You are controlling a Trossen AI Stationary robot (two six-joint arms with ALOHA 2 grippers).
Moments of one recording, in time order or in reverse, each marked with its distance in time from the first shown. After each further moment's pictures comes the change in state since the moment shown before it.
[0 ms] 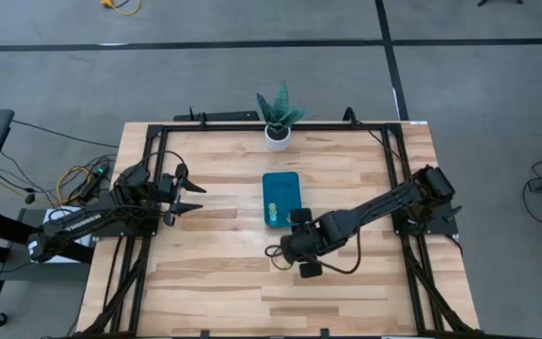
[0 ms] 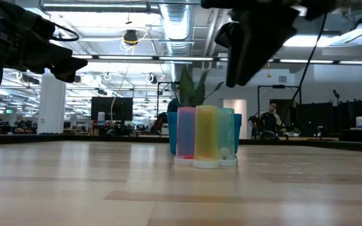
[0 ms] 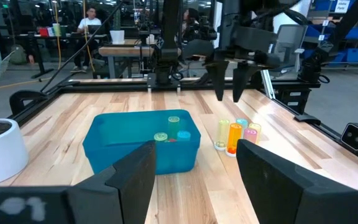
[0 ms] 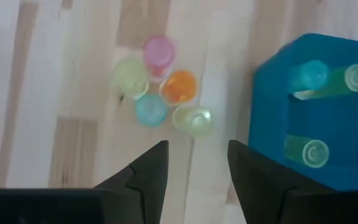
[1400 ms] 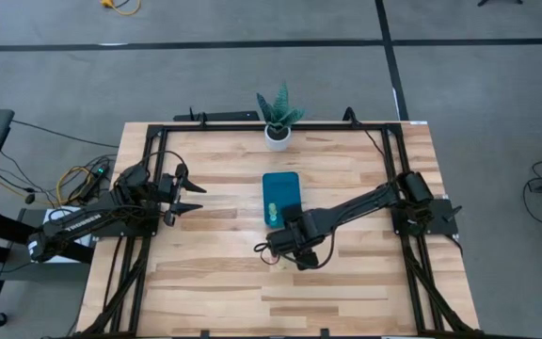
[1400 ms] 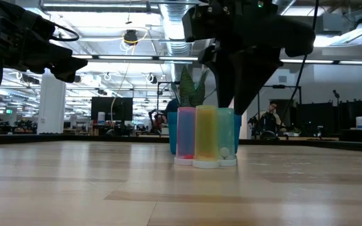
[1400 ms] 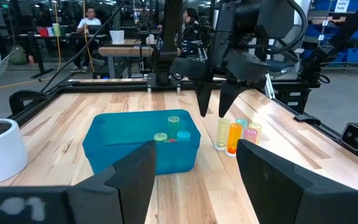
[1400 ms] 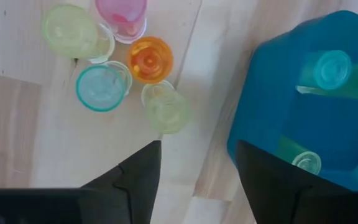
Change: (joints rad) left arm 0.000 0.000 0.000 0.000 0.000 0.000; right arm -0.076 0.165 0.141 -0.160 -0.006 -0.166
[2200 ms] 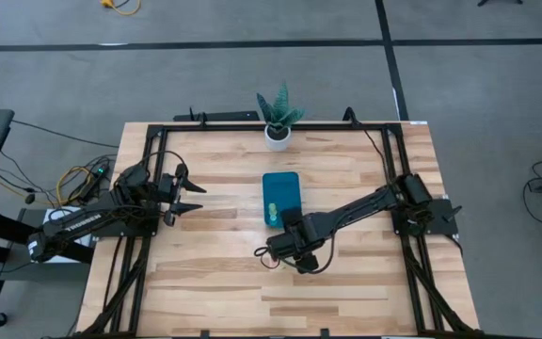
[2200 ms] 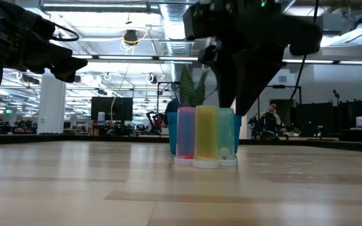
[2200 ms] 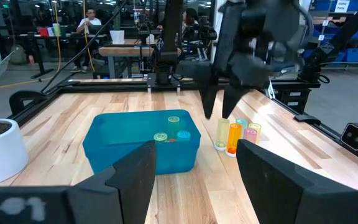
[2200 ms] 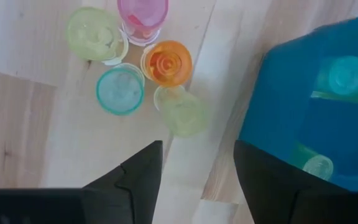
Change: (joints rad) left arm 0.000 0.000 0.000 0.000 0.000 0.000; right arm 0.021 0.018 0.001 0.010 0.000 0.007
